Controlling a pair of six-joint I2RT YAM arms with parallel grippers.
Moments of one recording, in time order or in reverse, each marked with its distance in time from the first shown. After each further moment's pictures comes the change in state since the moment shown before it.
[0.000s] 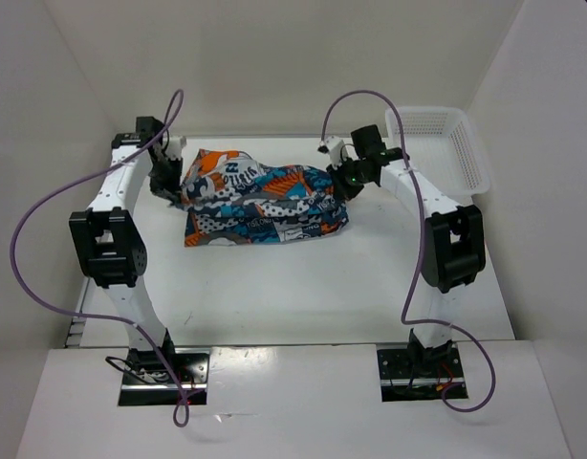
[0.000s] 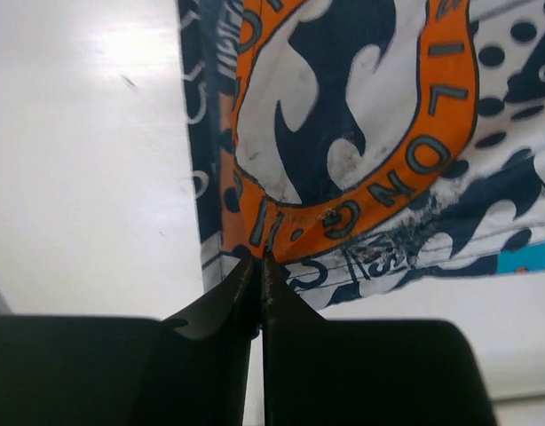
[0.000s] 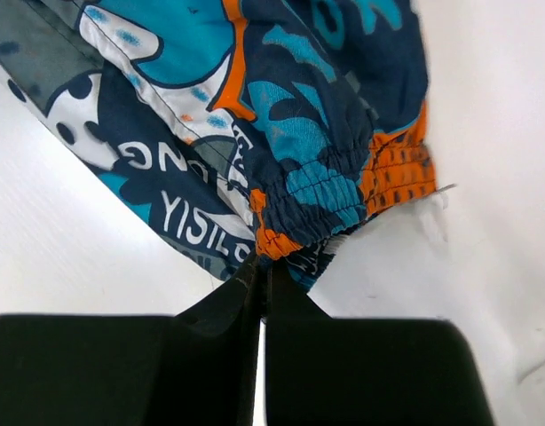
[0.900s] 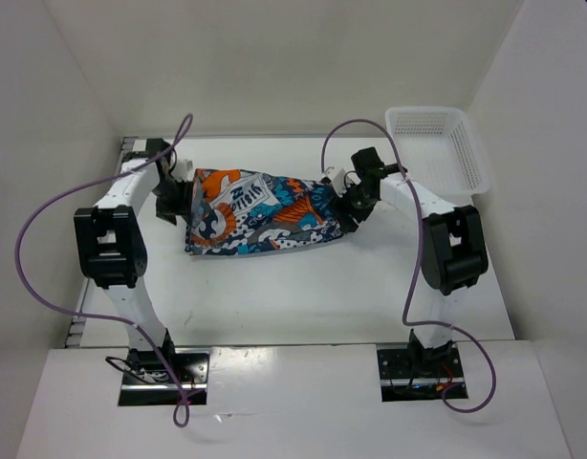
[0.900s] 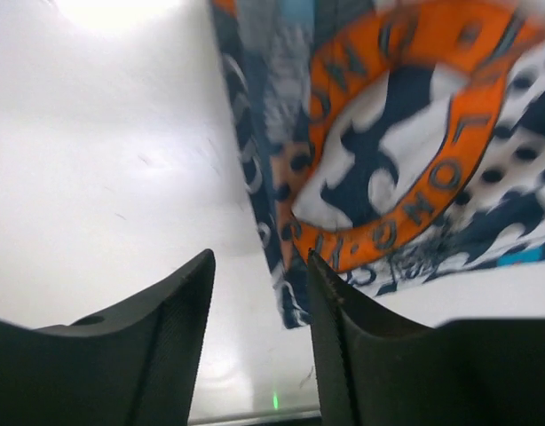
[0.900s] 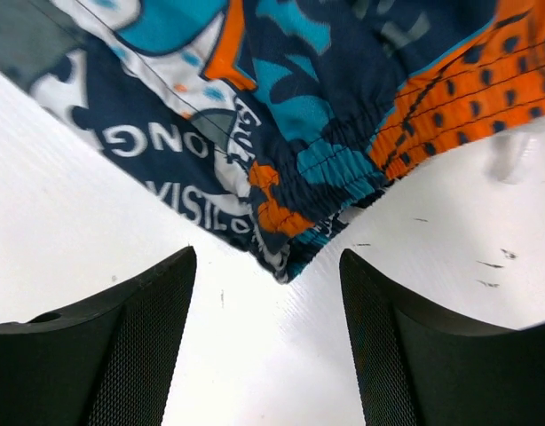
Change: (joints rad) left arm -0.022 -0.021 -0.289 0.068 -0.005 0.001; right arm -0.005 -0.013 -0.214 -0.069 0.100 -0.169
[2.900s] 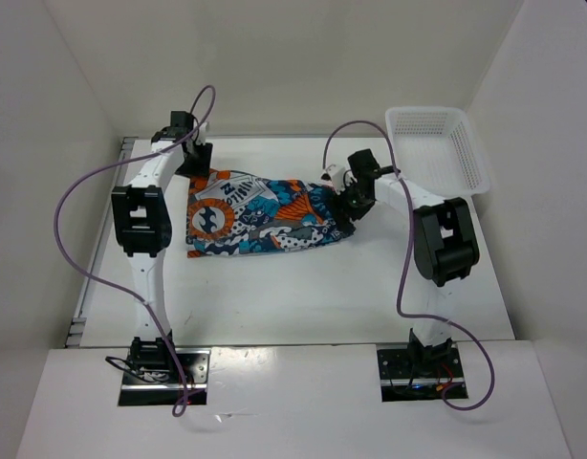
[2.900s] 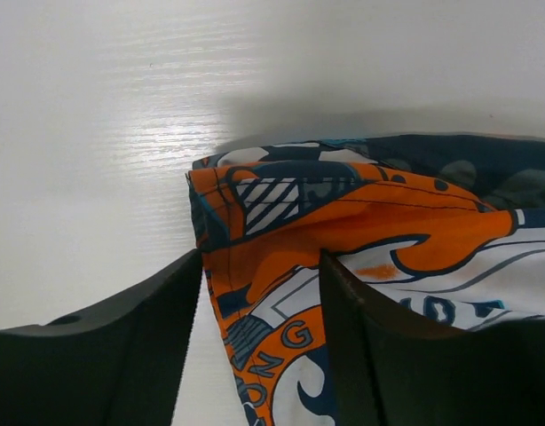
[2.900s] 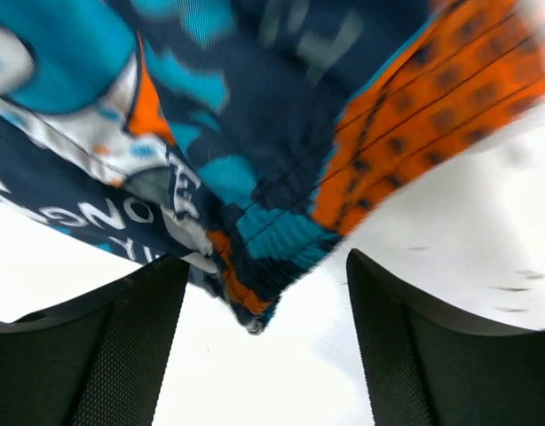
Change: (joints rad) left arm -0.061 0.424 0.556 0.250 -0.106 0.001; right arm 0.003 0.077 -0.019 0.121 0.045 0.130
